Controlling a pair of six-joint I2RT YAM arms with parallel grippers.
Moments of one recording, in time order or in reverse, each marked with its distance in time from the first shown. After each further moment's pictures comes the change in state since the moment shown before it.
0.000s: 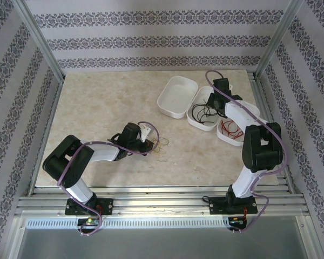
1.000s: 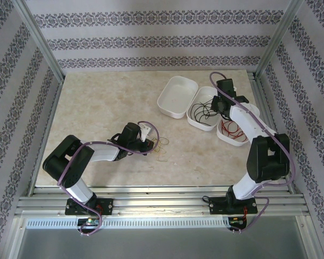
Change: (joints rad) left arm 0.000 0.001 0.000 0.016 0.003 -0.019; right arm 0.000 -0.159 -0.029 -0.166 0.011 -0.031
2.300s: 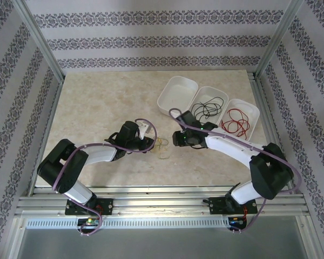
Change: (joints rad) left arm 0.006 -0.079 0.000 -0.036 -0.013 -0.060; right arm 0.562 -0.118 -0.281 0.032 -0.210 0.074
